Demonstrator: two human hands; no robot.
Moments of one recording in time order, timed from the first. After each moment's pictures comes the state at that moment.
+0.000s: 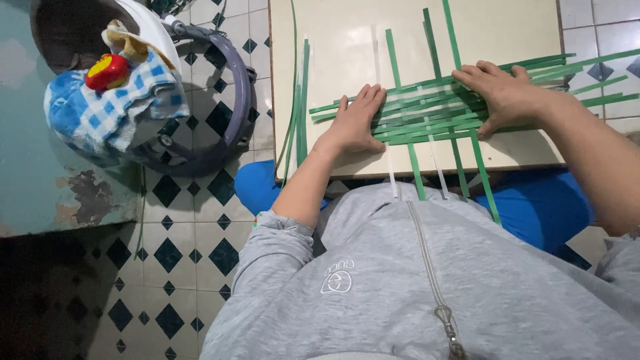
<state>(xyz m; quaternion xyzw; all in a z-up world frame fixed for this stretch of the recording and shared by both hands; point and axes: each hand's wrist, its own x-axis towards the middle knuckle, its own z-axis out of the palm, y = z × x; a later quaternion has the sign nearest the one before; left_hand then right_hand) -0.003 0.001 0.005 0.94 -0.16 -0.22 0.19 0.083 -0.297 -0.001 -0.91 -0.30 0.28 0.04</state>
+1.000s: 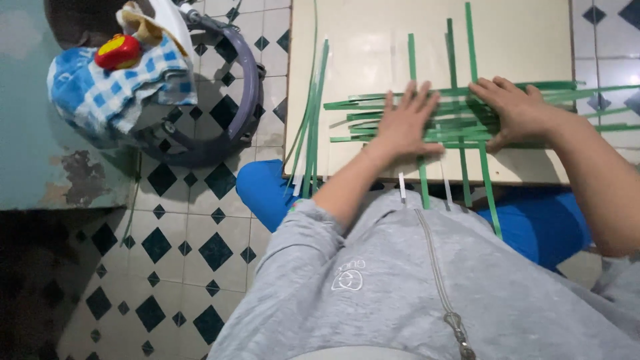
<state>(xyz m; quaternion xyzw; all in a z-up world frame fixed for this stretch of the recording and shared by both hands) -0.001 -0.064 0.023 0.97 -0.14 -0.19 0.07 0.076 -0.287 0.015 -0.92 -0.29 0.28 0.02</state>
